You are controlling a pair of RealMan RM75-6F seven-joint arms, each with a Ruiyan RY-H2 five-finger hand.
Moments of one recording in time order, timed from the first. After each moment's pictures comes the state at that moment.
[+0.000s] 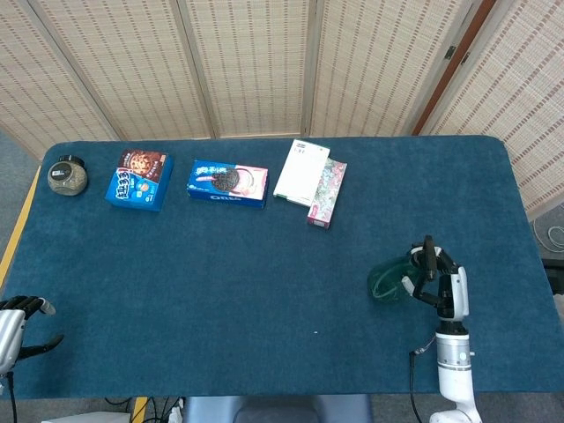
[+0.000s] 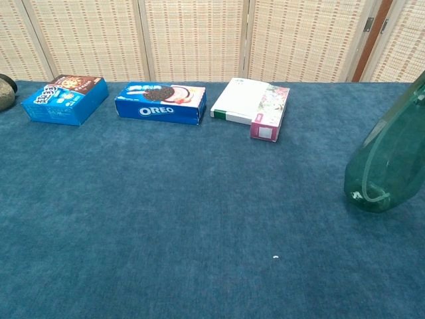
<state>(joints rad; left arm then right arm) -0.06 -1.09 -0.01 -1.54 1.48 1.45 -0.01 0.23 -1.73 0.17 -1.18 -1.44 1.59 1.06</state>
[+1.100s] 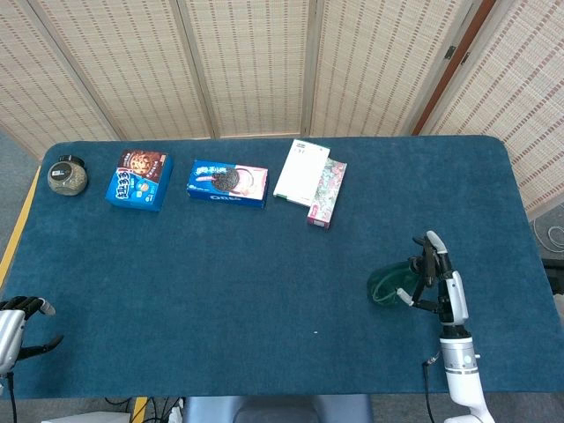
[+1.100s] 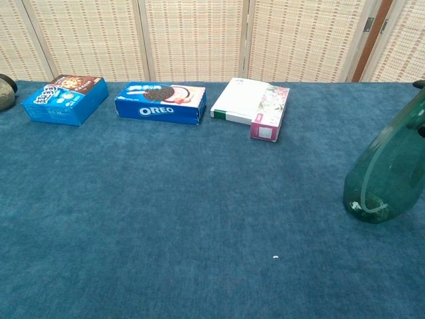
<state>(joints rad) -0.06 -1.09 -0.01 -1.54 1.48 1.45 -0.01 0.21 -1.69 0.13 -1.10 -1.51 1.53 1.10</state>
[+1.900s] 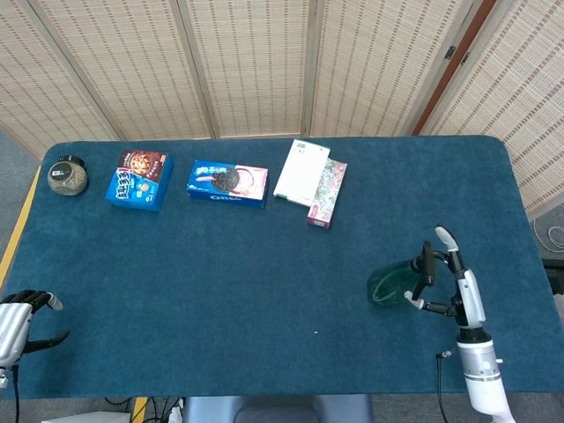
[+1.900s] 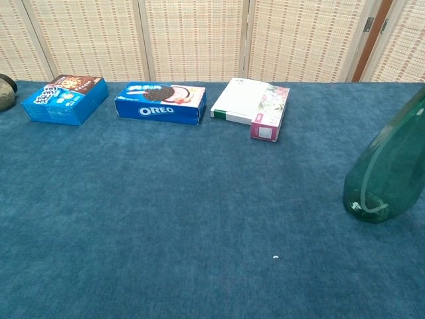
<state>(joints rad) -0.10 -1.06 -0.01 -1.56 1.49 1.41 -0.04 0.19 -1.49 0.12 -1.36 -1.57 1.57 0.82</state>
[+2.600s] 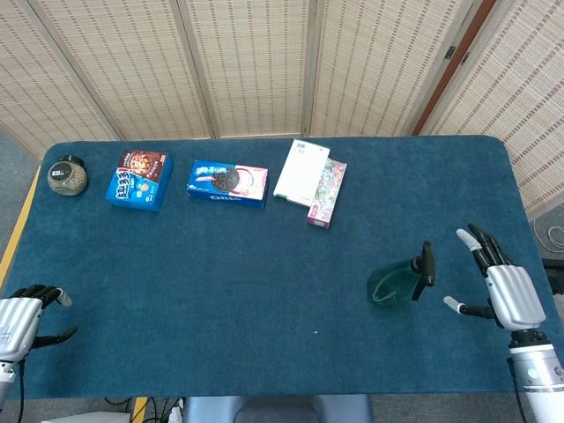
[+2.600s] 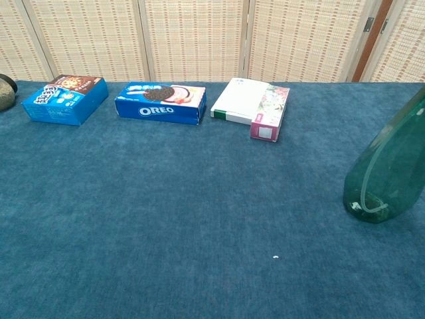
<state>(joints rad) -0.13 -1.05 -0.02 -1.61 1.50 1.39 0.01 0.17 -0.98 0.07 -1.84 -1.42 1.38 0.03</state>
